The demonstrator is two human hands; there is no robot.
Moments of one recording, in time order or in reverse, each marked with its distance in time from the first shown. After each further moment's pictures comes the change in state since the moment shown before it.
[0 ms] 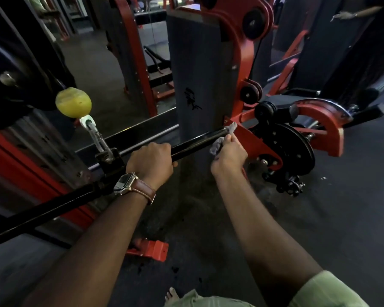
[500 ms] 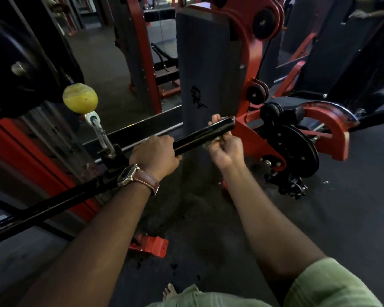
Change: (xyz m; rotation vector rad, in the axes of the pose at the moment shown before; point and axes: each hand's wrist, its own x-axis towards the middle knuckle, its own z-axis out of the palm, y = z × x) left_hand 0.001 -0.009 -0.001 -0.145 -0.027 -0.088; right_hand -0.005 -0.010 0.012 0.349 -0.289 0.486
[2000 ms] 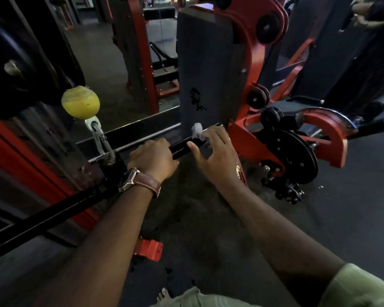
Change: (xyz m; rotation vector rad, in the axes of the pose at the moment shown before) left_hand 0.016 -0.010 0.007 -0.063 -0.060 -0.126; right_hand -0.009 0.021 -0.020 -1.921 -0.354 -1.428
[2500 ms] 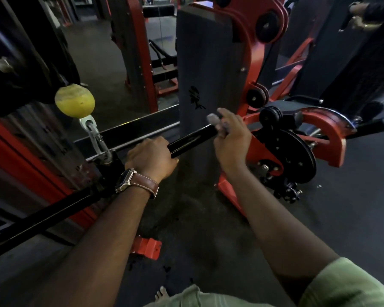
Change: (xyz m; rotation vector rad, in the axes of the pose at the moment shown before) left_hand 0.000 0.000 0.002 -0.025 0.029 0.008; right_hand 0.032 0.017 -0.012 0.057 0.158 0.251
